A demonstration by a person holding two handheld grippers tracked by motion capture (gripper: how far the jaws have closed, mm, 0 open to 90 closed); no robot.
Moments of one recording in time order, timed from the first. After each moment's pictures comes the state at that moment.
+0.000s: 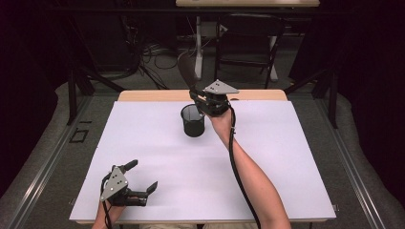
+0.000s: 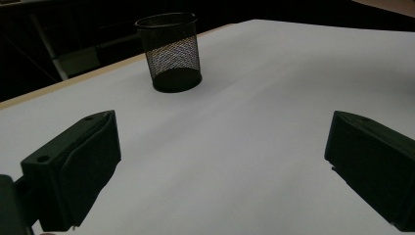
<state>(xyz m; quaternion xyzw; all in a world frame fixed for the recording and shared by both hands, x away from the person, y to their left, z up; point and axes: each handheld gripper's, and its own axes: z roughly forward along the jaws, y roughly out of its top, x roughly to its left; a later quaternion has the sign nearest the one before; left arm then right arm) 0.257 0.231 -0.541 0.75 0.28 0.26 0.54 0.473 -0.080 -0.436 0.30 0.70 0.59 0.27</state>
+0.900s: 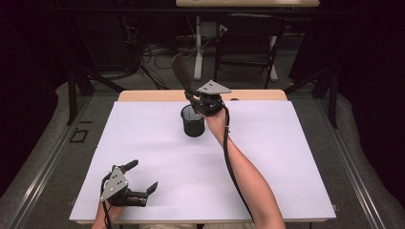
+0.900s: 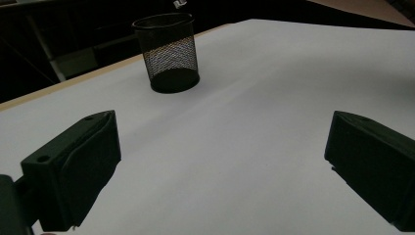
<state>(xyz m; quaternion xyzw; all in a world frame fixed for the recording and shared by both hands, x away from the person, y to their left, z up) 0.257 0.231 -0.540 0.75 0.28 0.26 0.54 0.485 -0.064 -0.447 0.29 0.71 0.58 0.27</state>
